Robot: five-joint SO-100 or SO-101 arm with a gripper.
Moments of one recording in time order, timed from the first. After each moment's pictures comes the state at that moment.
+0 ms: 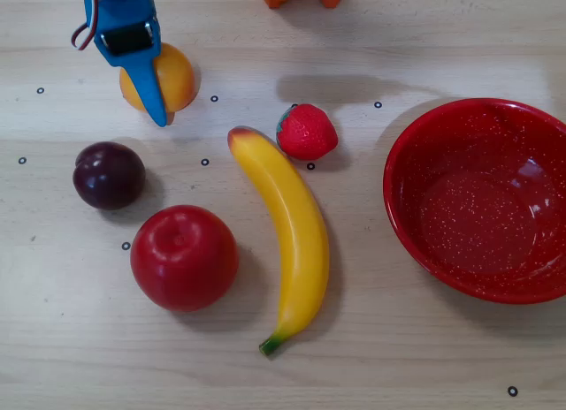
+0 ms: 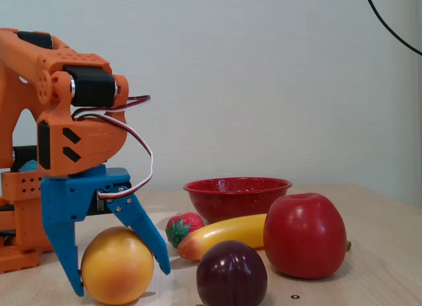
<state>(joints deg) -51.1 80.6 105.7 70.5 71.8</state>
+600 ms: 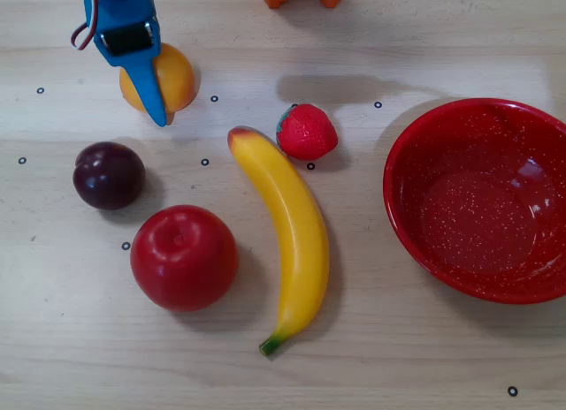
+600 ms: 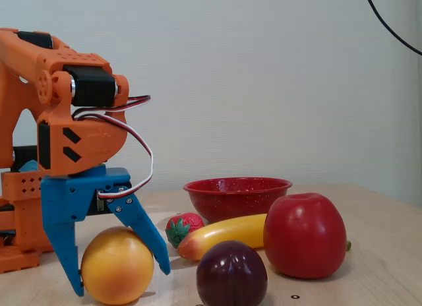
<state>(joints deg) -51.1 80.6 105.6 70.5 71.9</state>
